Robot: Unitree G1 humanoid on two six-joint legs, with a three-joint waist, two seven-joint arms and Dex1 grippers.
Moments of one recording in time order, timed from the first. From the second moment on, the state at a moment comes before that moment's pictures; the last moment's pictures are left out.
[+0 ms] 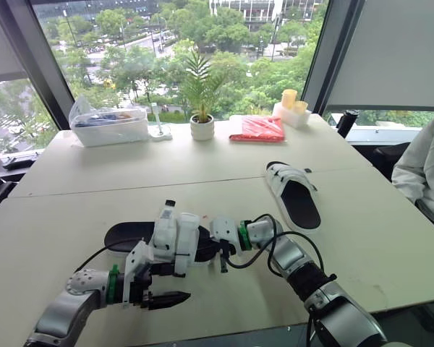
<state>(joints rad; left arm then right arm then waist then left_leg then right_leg) -0.05 0.60 -0.06 -0.06 -0.44 0.29 -1.22 -0.68 -0.21 0.40 0.52 -0.04 -0.16 1.14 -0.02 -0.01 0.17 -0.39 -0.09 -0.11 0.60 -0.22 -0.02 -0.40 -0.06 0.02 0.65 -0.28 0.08</state>
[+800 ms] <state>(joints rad) -0.06 0.84 -0.07 -0.31 -0.57 0.44 -1.34 -0.68 -0.21 0.41 0.51 -0.04 -0.16 1.14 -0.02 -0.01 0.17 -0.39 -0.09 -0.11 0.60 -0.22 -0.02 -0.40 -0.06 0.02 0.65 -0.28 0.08</state>
